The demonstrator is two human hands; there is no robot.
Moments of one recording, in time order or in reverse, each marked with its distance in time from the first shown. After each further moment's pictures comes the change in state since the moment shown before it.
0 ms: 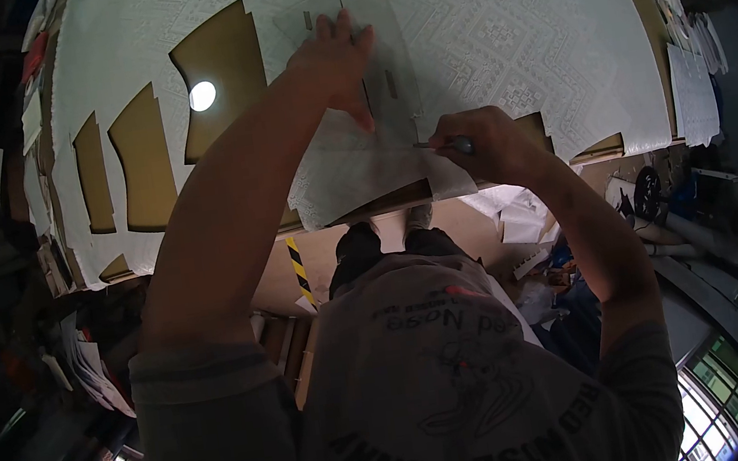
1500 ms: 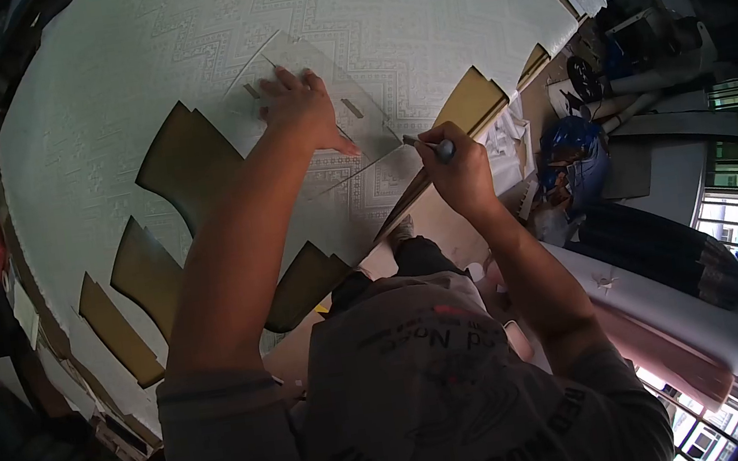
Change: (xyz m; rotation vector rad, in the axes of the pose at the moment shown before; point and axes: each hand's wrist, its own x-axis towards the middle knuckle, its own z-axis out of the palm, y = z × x) left_hand 0.010 -0.002 -0.002 0.040 -0.021 0.086; right_hand 0.005 -0.094 0.118 -0.019 1.078 0.760
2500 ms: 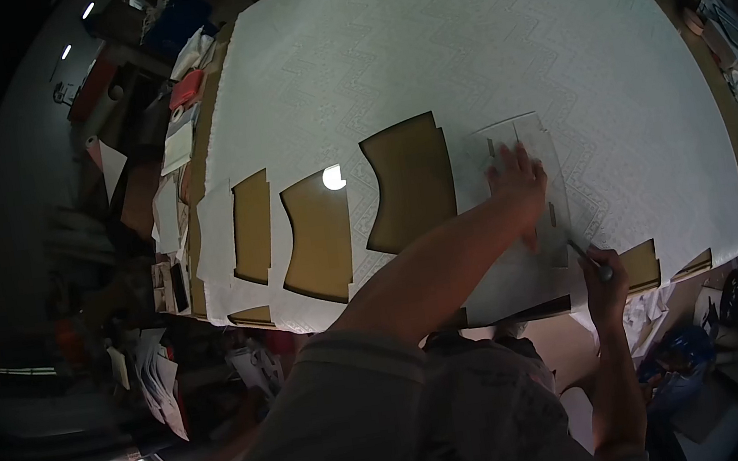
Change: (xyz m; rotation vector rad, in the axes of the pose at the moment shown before) left_hand 0.002 0.005 0.000 -0.145 -0.074 -0.085; right_hand 0.057 0.073 0.010 0.324 -0.297 -0.099
